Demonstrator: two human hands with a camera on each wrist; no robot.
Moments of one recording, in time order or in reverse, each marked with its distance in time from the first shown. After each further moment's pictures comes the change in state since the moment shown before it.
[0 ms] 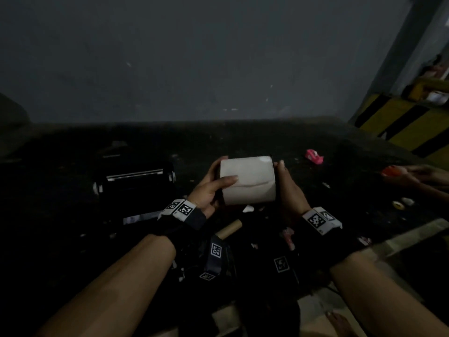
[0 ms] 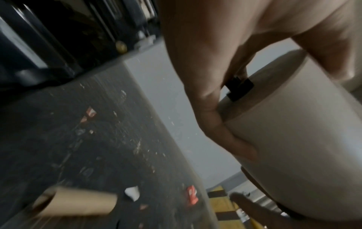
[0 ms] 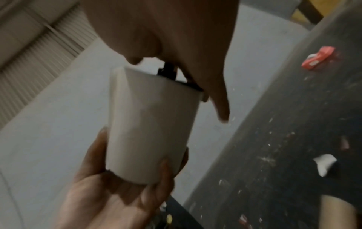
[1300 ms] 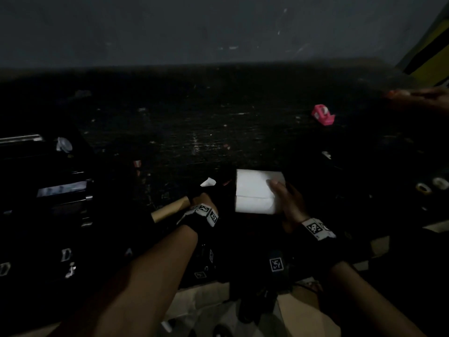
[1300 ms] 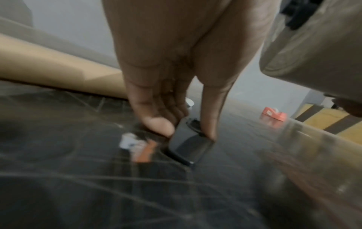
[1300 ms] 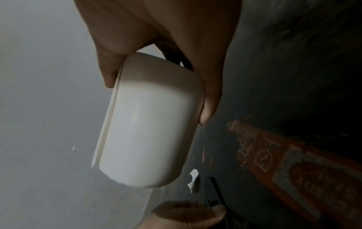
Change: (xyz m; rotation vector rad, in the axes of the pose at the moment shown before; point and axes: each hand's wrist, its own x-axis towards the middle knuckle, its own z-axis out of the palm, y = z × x) left_hand 0.149 -0.216 0.054 1.293 0.524 -0.624; right_hand 0.111 0.126 -0.173 0.208 0.056 0.295
